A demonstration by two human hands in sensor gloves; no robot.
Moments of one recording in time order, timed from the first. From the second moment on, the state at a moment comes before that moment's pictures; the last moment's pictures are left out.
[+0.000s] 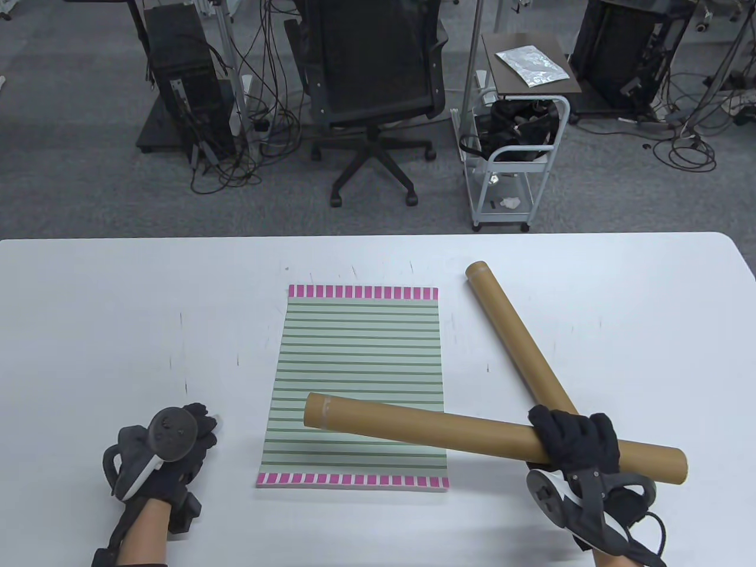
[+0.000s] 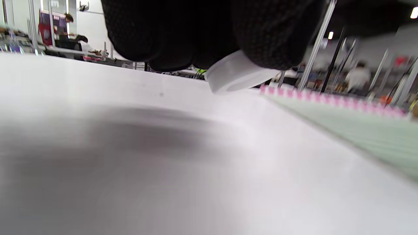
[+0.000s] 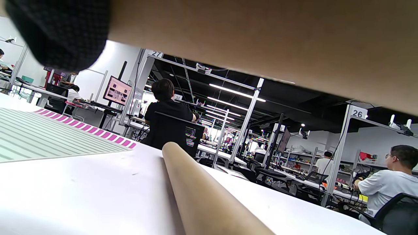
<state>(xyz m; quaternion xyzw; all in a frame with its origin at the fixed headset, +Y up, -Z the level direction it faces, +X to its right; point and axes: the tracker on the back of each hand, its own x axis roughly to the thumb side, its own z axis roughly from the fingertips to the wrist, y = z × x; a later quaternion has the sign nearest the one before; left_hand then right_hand) -0.326 -0.742 -0.300 -0.03 0.06 0.04 1.00 0.222 -0.697 -0.240 -0.05 0.23 -0.97 0.12</state>
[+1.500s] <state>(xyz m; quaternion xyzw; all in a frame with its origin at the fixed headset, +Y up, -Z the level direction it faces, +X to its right) -0.277 -0.747 -0.296 -0.02 -0.10 0.24 0.96 0.390 -0.717 -0.326 0.33 -0.11 -0.94 -0.06</state>
